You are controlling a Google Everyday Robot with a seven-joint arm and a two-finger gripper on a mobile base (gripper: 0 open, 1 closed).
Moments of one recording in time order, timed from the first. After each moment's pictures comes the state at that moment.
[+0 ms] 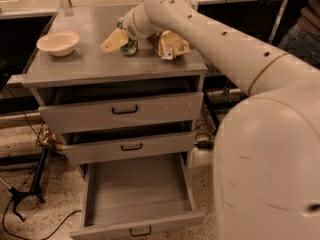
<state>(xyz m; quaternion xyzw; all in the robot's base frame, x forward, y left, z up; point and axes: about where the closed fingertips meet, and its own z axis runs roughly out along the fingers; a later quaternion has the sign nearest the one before) 0.816 0.114 0.912 -0.44 0.75 0.12 0.49</state>
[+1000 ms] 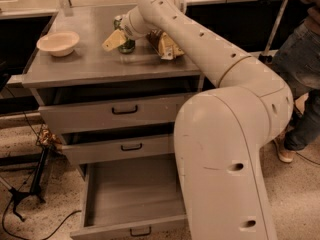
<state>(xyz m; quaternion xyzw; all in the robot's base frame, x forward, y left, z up) 0.869 0.125 0.877 -0.43 0.77 0.12 0.45</state>
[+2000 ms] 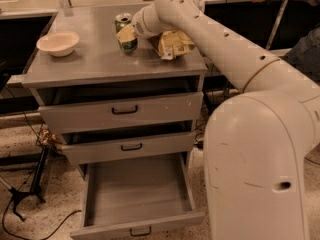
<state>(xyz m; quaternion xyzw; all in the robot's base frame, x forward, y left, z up) 0.849 0.094 0.899 -0.39 0.78 0.15 0.47</state>
